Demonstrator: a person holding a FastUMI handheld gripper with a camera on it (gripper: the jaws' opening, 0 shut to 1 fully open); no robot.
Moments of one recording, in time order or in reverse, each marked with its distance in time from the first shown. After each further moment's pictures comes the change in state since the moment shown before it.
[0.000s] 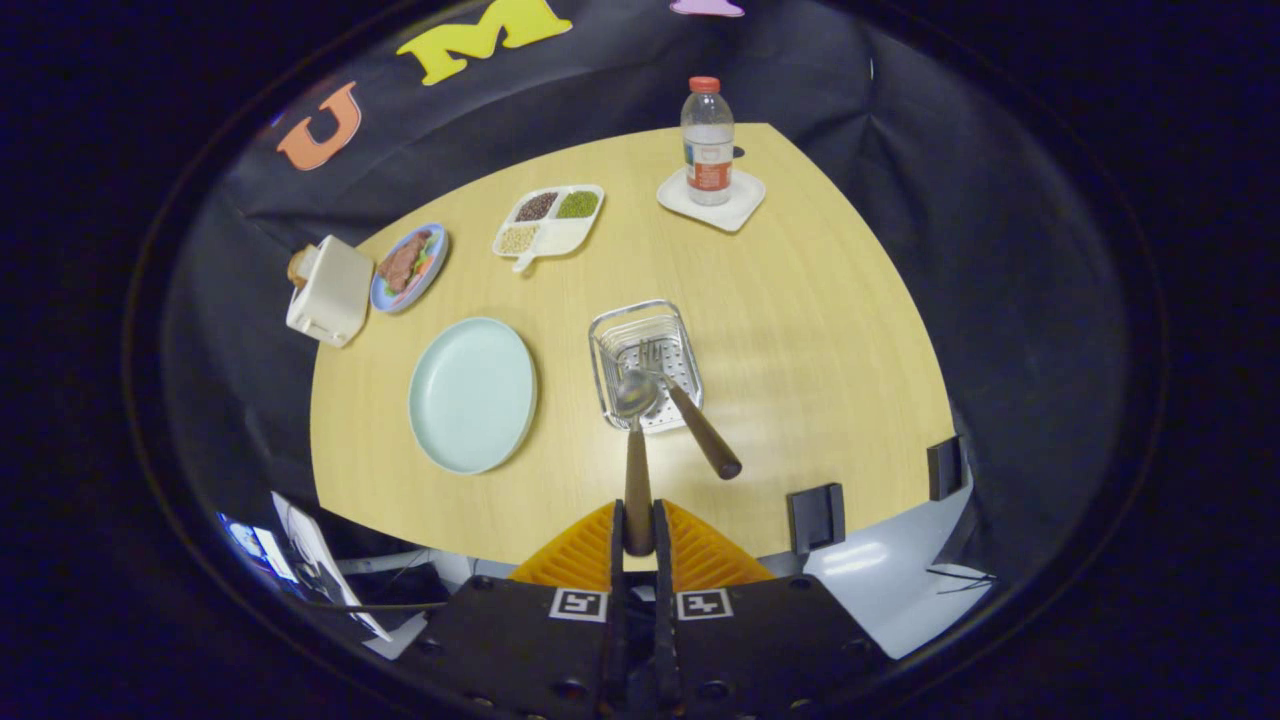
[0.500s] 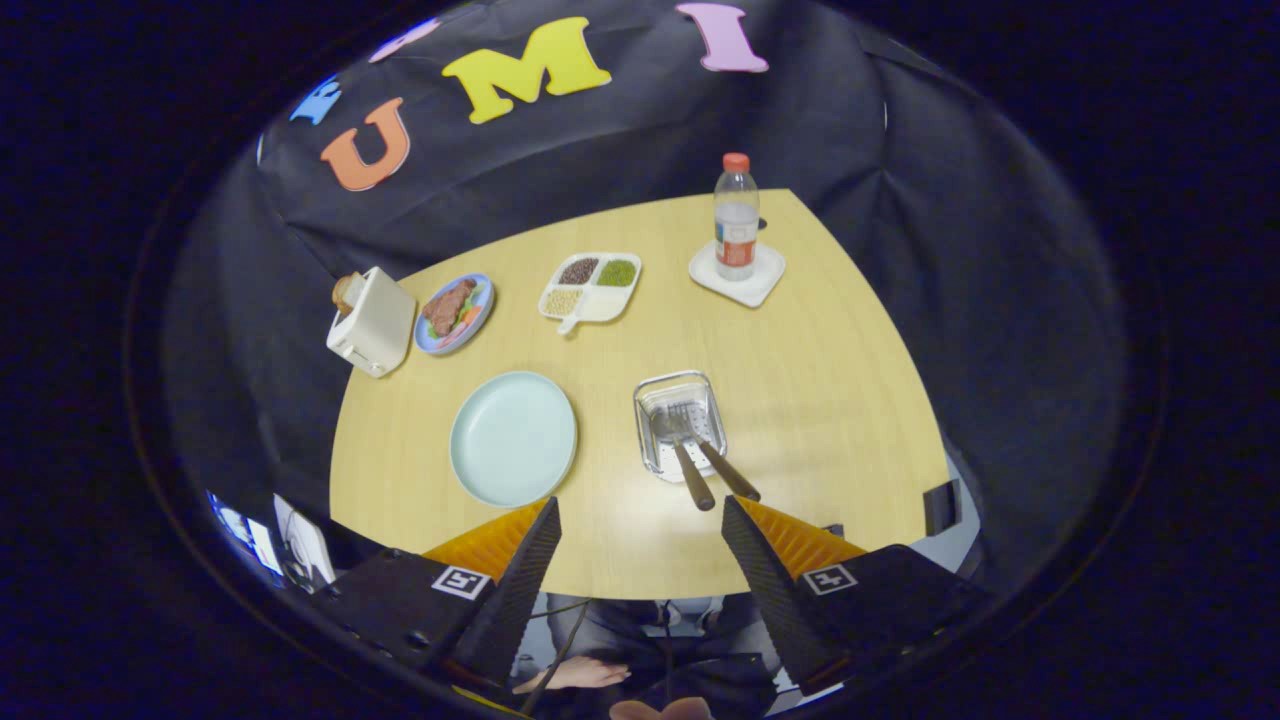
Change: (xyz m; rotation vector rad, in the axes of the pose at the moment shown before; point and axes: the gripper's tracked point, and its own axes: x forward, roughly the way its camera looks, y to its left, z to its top) arm -0.046 0.018 0.027 -0.159 -0.296 -0.002
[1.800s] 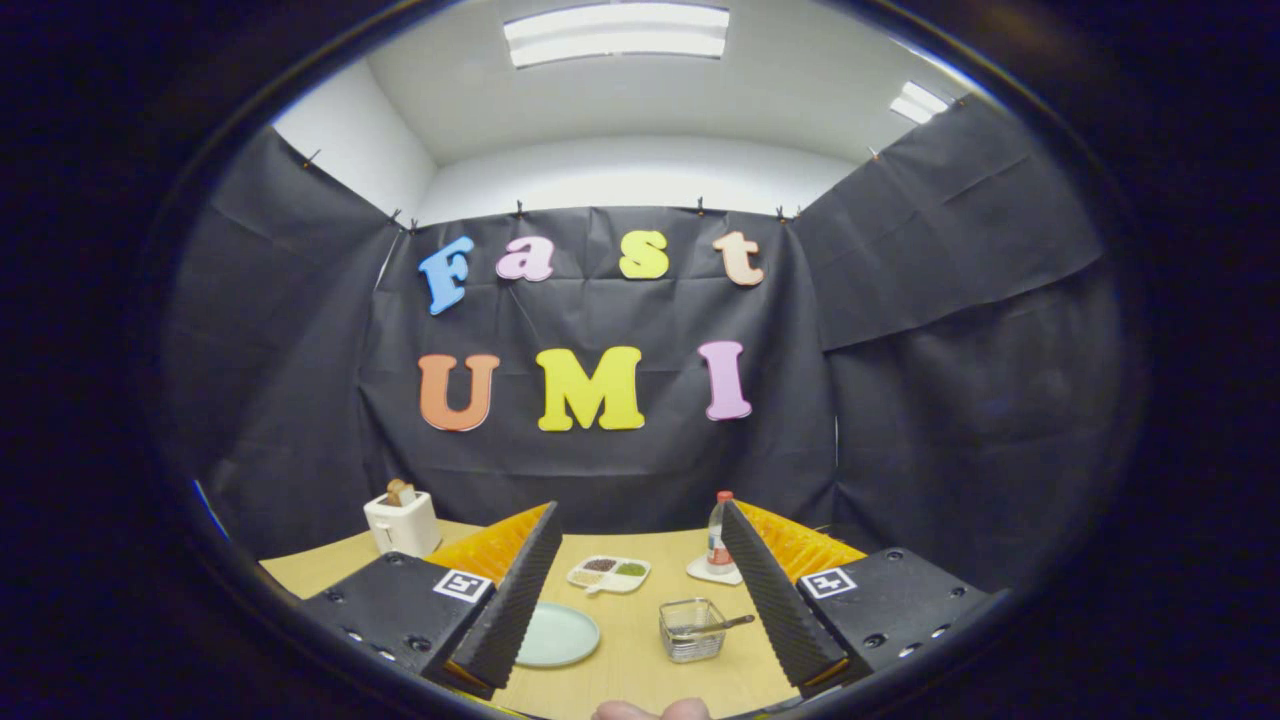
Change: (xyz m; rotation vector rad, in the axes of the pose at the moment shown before) arm -0.138 0.066 -0.014 -0.033 -1.131 -0.084
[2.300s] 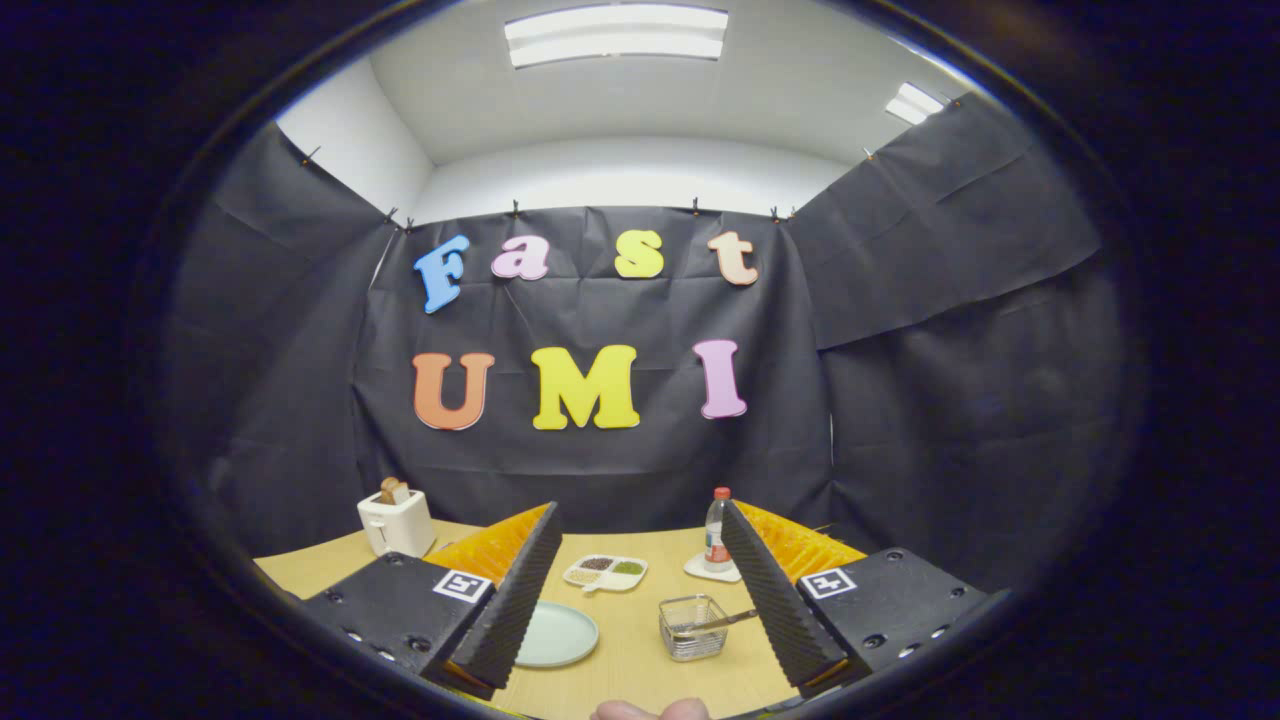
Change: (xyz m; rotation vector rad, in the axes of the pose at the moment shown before) arm 0.005 0.005 -0.019 0.018 0.025 -0.004
